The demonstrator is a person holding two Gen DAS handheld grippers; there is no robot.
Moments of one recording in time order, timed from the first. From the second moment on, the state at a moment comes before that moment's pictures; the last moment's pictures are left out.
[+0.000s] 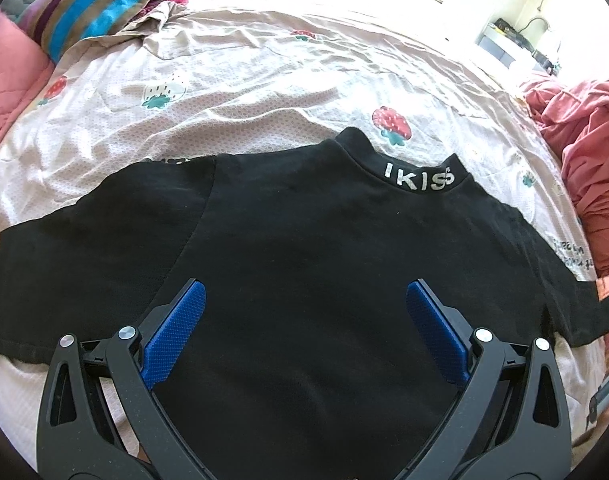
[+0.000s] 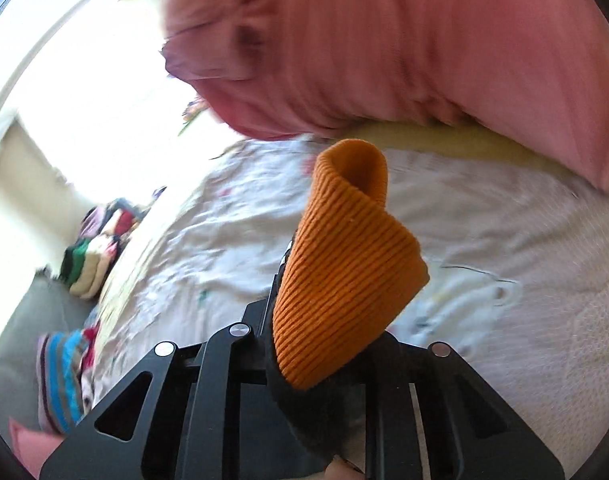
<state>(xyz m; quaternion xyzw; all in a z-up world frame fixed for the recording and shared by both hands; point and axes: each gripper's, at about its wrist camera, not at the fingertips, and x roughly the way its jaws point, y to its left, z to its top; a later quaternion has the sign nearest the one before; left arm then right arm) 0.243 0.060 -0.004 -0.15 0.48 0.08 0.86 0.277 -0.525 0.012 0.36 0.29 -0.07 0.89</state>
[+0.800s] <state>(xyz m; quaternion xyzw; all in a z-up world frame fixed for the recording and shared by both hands) 0.220 0.108 0.014 -0.19 0.45 0.09 0.87 0.279 -0.272 0.071 0.19 0.33 0.16 0.91</state>
